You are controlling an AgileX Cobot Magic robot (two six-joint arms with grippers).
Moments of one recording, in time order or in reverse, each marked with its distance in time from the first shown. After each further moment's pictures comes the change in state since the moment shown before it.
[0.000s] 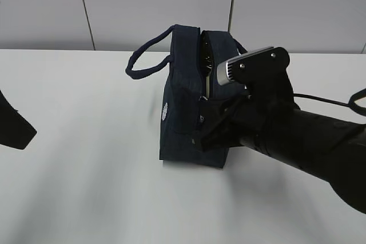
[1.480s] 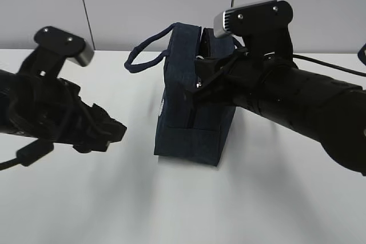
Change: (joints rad) left arm -0.260 0.228 0.267 -0.119 -0.911 0.176; right arm 0.000 -0.034 -0.129 0.165 0.048 -0.171
